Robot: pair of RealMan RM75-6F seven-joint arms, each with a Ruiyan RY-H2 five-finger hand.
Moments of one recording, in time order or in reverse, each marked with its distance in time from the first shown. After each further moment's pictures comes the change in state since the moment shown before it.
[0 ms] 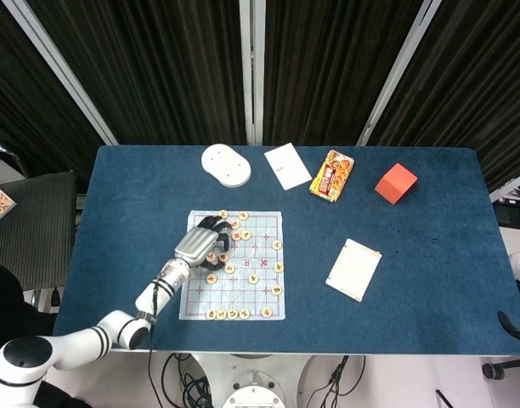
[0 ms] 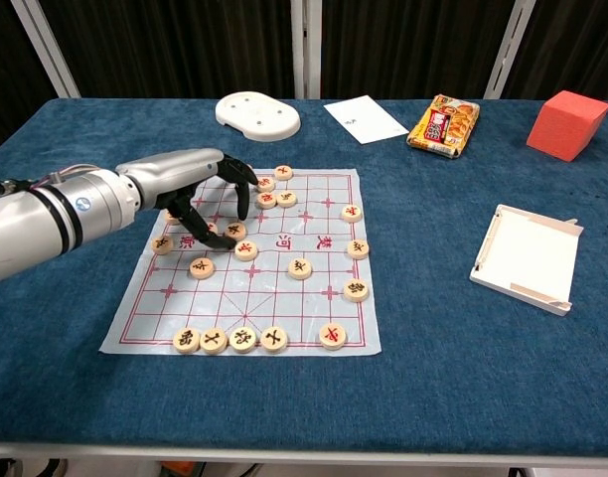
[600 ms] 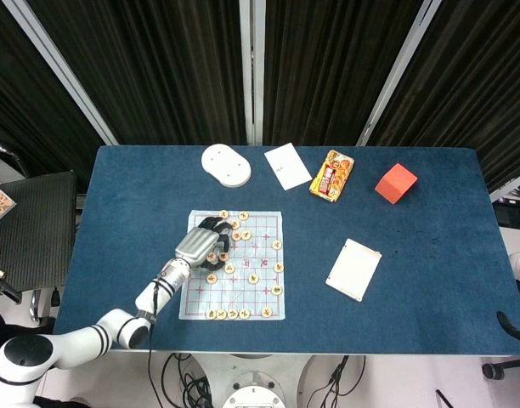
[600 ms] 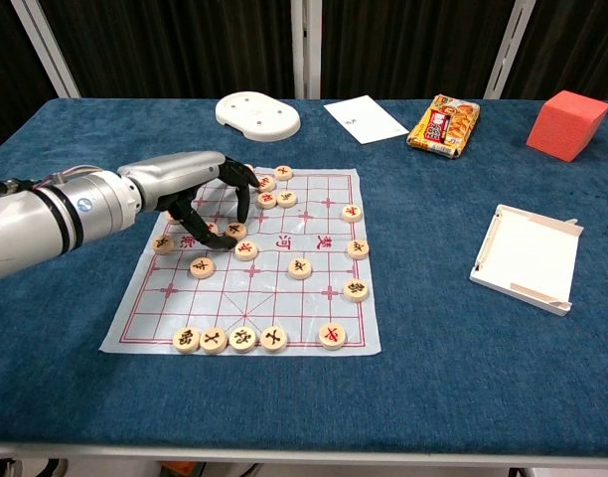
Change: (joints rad) left arm -0.012 0.005 0.013 0.004 -0.003 -0.020 -0.002; right arm 0.002 -0.004 0.002 0.003 0.002 -0.007 -0.003
